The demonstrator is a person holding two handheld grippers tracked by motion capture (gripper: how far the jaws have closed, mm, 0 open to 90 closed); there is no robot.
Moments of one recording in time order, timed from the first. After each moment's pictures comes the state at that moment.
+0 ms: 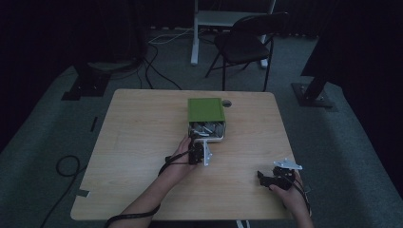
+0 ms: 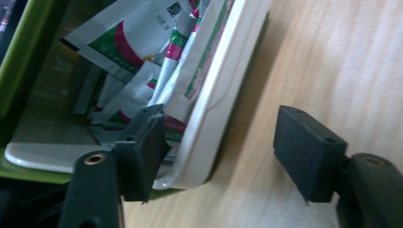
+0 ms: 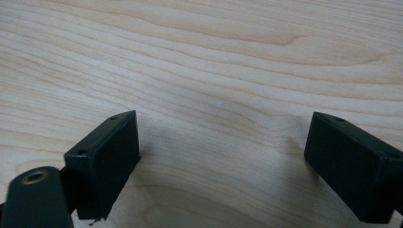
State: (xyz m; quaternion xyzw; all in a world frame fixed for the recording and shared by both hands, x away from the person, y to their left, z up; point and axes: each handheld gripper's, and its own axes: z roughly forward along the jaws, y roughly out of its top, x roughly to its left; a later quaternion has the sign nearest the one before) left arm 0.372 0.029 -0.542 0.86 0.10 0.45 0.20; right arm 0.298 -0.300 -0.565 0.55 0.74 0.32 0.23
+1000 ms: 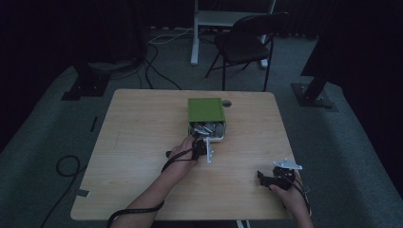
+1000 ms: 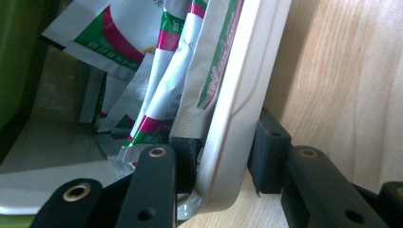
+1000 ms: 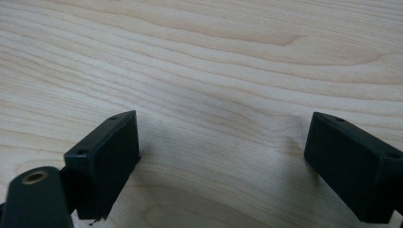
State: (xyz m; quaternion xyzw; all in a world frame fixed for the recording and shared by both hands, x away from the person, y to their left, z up) left arm 0.388 0.023 -0.548 0.86 0.08 0.48 0.15; right arm 0.298 -0.300 -0.565 0.55 0.74 0.32 0.23
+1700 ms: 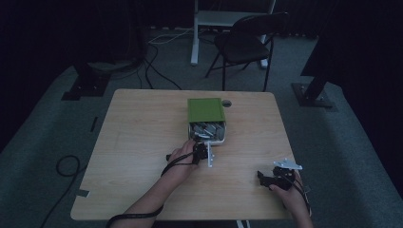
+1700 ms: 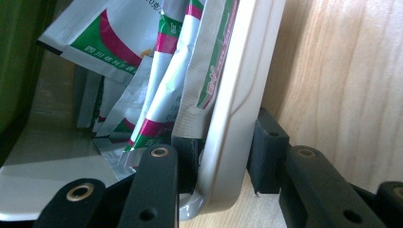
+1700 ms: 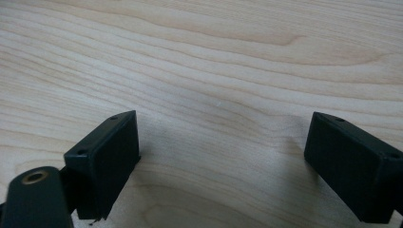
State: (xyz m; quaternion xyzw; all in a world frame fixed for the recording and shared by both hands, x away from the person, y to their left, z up) left arm 0.373 0.020 -0.547 0.87 0.07 0.47 0.14; right arm 0.297 -0.300 -0.565 0.55 0.74 0.32 0.23
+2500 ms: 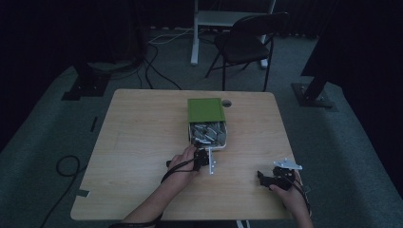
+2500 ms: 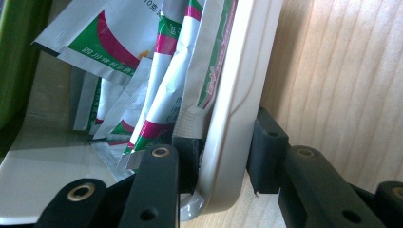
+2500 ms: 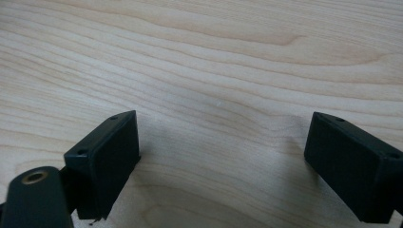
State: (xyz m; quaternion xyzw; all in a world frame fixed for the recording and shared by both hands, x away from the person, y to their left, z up) left arm 0.350 0.017 -0.546 0.87 0.07 0.46 0.15; right arm 0.298 -0.300 -0.565 0.55 0.74 0.32 0.23
